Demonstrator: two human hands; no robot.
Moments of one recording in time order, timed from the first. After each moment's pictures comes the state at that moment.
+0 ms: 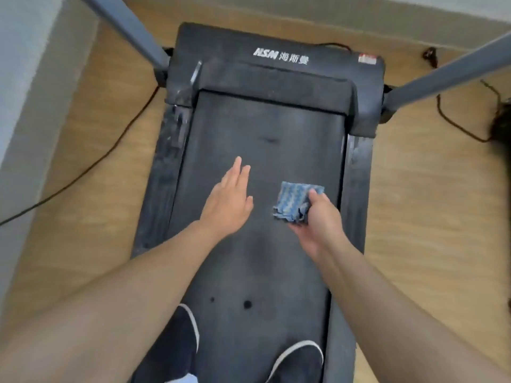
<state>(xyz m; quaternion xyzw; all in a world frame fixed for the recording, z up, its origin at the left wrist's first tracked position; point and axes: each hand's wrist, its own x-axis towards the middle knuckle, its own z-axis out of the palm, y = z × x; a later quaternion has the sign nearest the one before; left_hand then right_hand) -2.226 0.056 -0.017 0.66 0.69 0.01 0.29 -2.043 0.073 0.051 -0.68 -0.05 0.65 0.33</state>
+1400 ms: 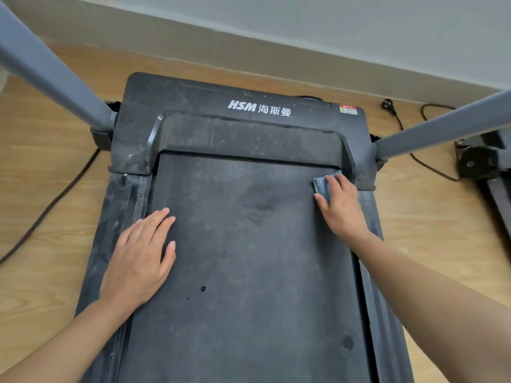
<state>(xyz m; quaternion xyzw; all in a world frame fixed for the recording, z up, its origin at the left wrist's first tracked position) -2.397 0.134 -0.179 0.75 0.65 0.12 0.06 -1.975 0.278 -0.139 -0.73 -0.67 0.13 0.07</state>
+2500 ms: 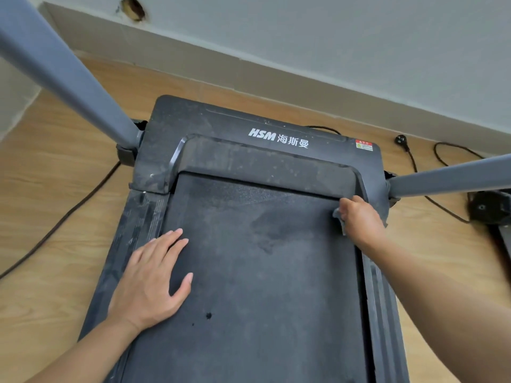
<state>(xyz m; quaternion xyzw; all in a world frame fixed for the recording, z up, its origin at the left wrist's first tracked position) -2.396 0.134 -0.172 0.73 0.66 0.12 0.13 -1.970 0.332 -0.098 -0.68 -0.73 0.07 -0.07</state>
